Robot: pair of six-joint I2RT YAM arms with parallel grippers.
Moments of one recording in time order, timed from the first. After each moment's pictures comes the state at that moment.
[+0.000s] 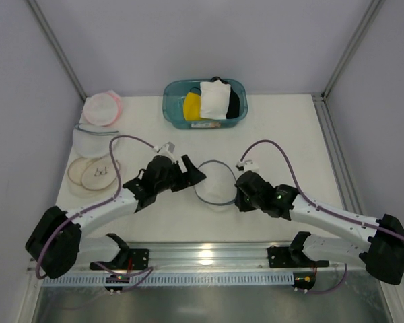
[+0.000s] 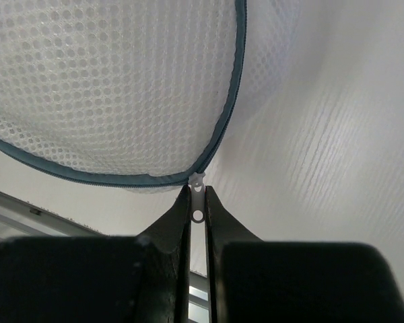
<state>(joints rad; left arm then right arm) -0.69 1.19 0.59 0.07 0.05 -0.94 0.90 1.08 0.67 -0.52 0.21 0.62</state>
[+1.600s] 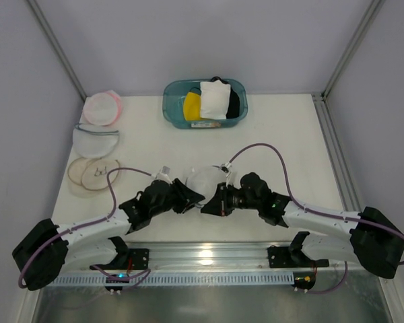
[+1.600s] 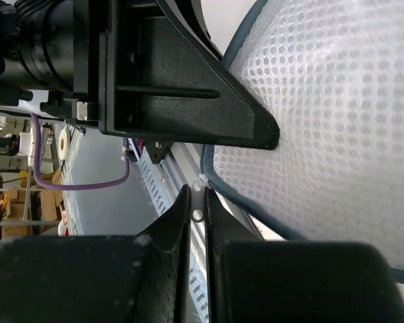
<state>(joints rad) -0.86 1.05 0.36 0.20 0.03 -1.41 0.90 1.14 0.45 0.30 -0.41 0.78</state>
